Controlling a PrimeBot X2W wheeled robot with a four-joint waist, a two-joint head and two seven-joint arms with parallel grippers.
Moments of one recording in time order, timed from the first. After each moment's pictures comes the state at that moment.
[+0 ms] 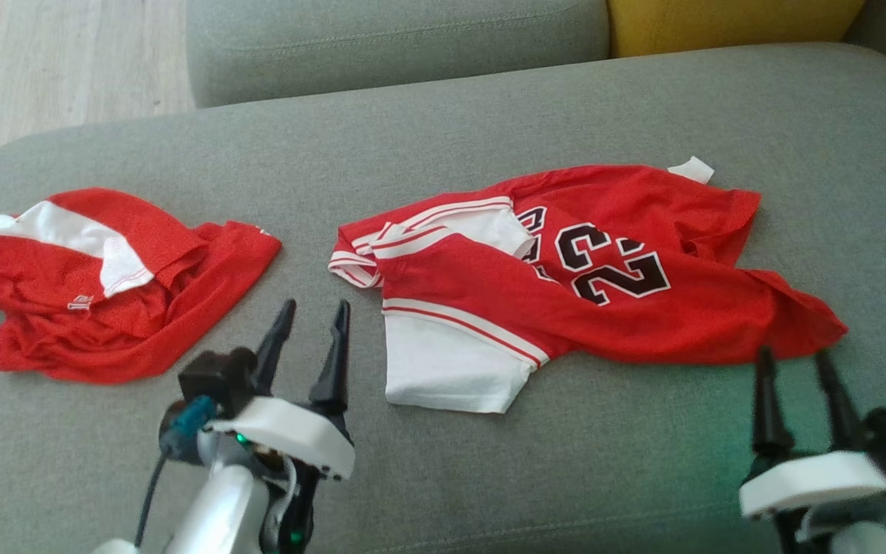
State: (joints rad) left arm -0.18 0.05 -0.33 0.35 -0.35 -0.01 -0.25; right arm 0.01 -0.04 -0.14 0.27 0.21 0.12 -0.17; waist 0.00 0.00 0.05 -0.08
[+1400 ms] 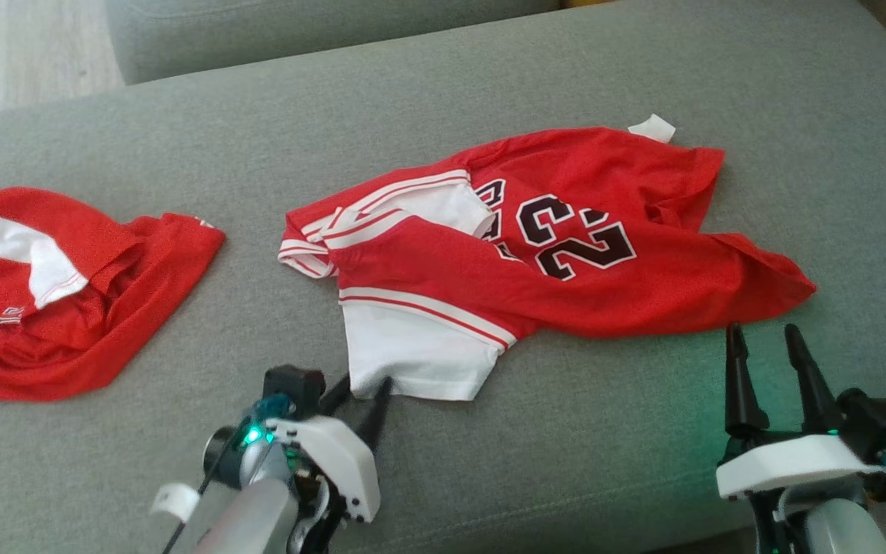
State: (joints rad) left arm -0.26 0.05 -0.52 0.65 -0.38 -0.06 -0.10; right arm -0.02 -0.04 -0.04 0.30 0.21 0.12 -0.23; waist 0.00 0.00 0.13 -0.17
